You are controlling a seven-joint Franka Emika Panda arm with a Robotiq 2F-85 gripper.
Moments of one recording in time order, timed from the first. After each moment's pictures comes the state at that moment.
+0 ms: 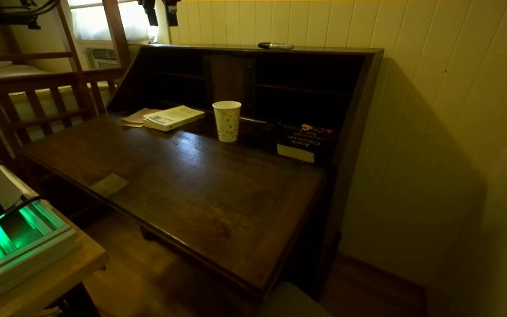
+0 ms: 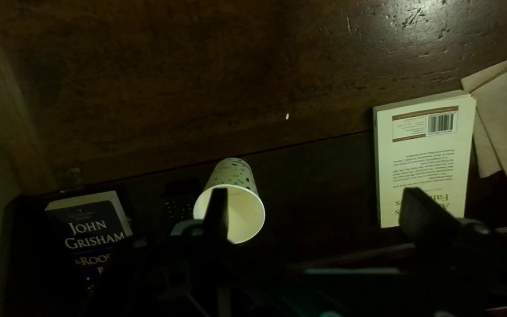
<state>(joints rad) -0.15 -0.43 -0.24 -2.32 -0.10 1.99 -0.15</state>
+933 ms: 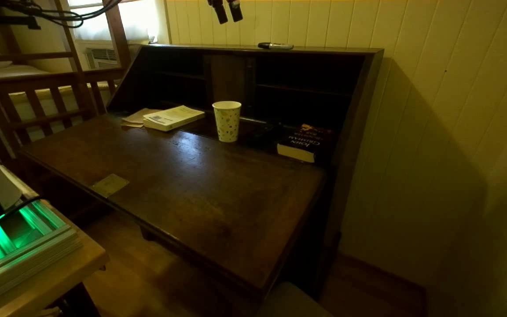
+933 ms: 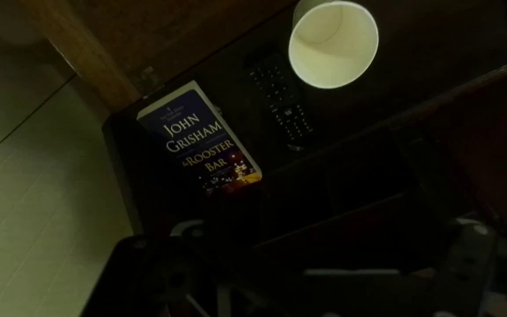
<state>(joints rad) -0.26 -0.14 -0.26 -2.11 -0.09 2.33 0.06</state>
